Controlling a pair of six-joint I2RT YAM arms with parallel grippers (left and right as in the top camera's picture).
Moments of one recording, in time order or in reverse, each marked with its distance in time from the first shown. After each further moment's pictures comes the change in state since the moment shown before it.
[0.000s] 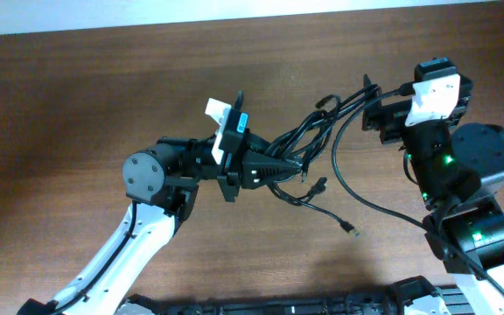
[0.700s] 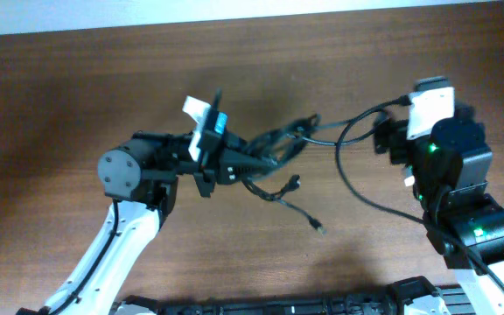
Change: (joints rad) left arm 0.142 -0.013 0.000 0.005 0.154 -0.003; right arm -0.029 0.012 0.003 -0.349 0.111 0.004
